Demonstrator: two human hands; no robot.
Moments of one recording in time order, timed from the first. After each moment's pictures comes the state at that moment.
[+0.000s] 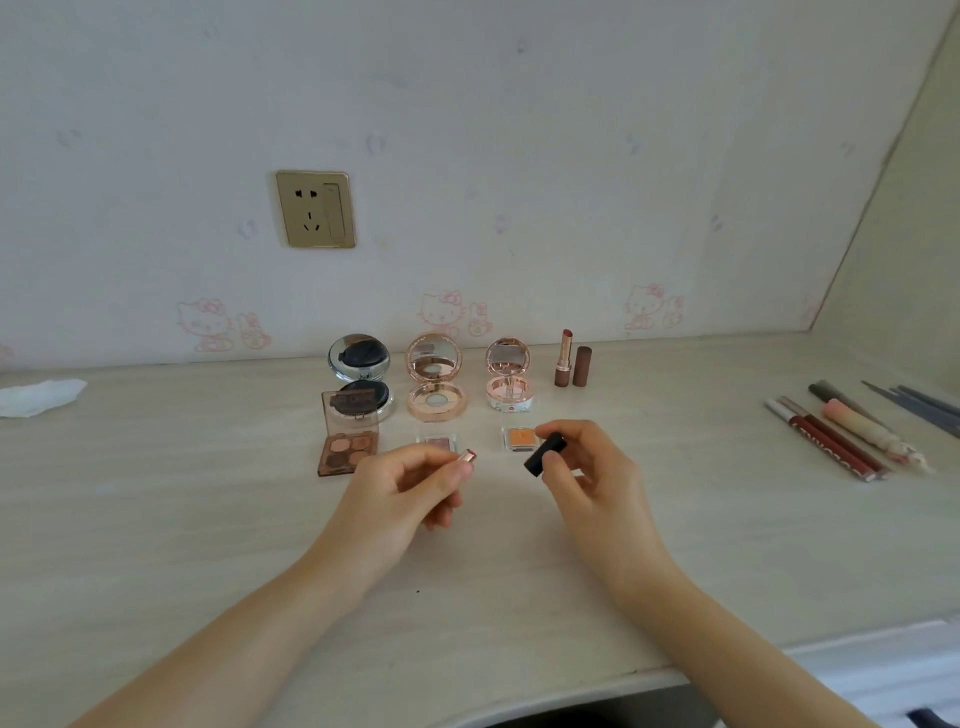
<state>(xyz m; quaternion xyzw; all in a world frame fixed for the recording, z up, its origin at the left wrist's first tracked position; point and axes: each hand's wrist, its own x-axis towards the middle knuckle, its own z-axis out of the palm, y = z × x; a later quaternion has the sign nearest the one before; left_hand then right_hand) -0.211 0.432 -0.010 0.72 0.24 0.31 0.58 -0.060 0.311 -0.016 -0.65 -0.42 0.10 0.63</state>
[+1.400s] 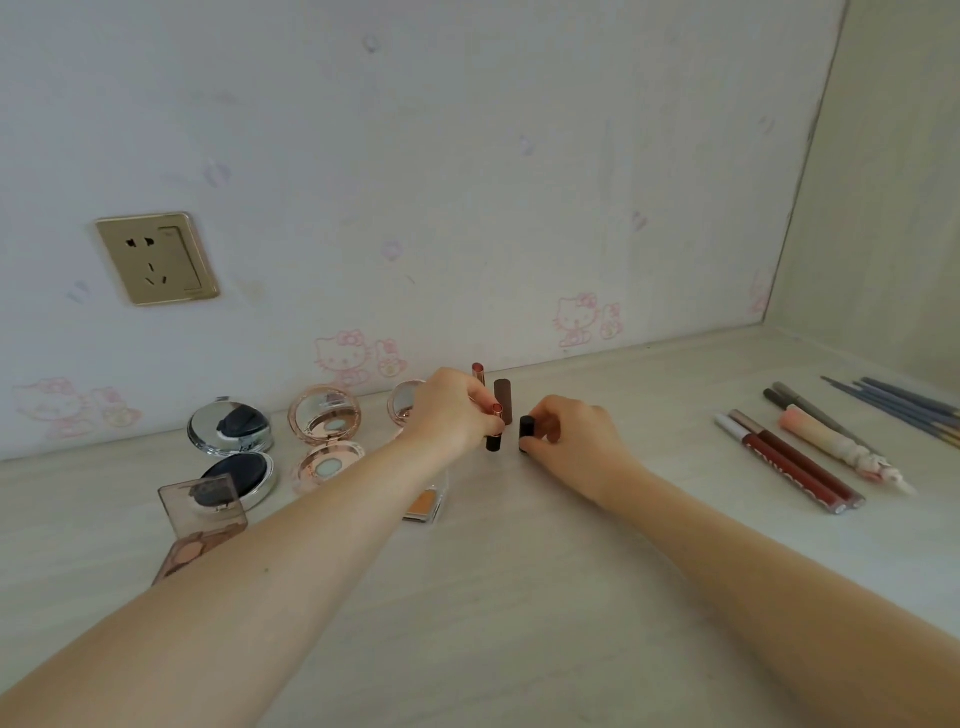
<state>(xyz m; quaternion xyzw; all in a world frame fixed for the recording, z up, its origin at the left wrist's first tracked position) 0.013 0.470 0.027 0.84 0.33 0.22 0.36 0.132 0.367 -0.031 -0.81 -0.44 0.02 0.39</state>
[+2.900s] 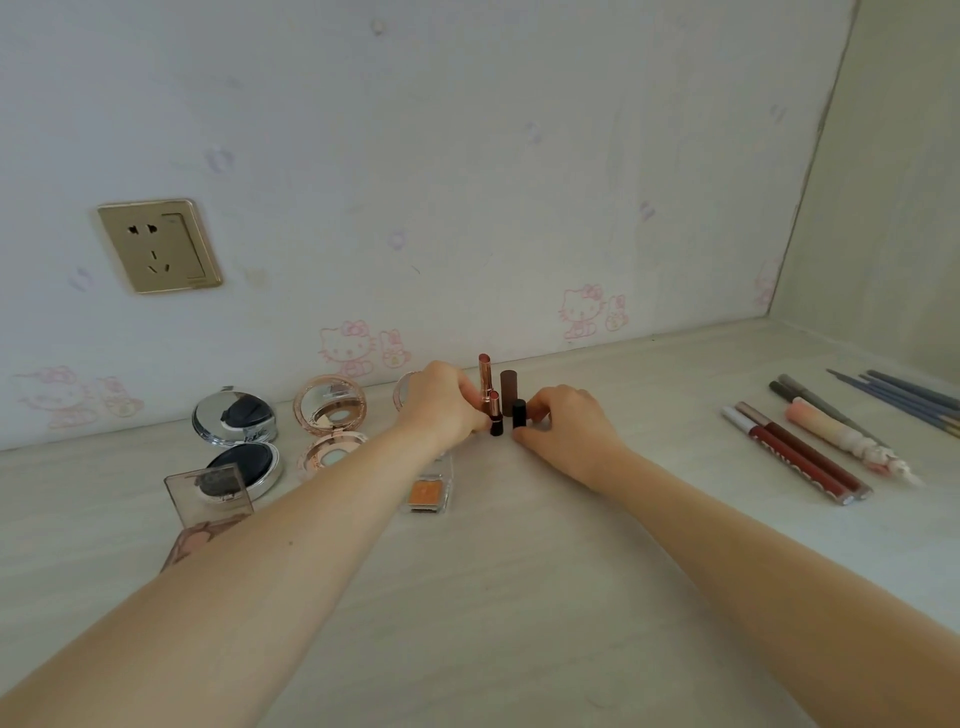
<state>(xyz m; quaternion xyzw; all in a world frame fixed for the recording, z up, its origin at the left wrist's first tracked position) 0.005 0.481 0.027 0.85 0.36 0.20 0.32 0.129 0.383 -0.027 -0.84 -0.43 0.01 0.33</state>
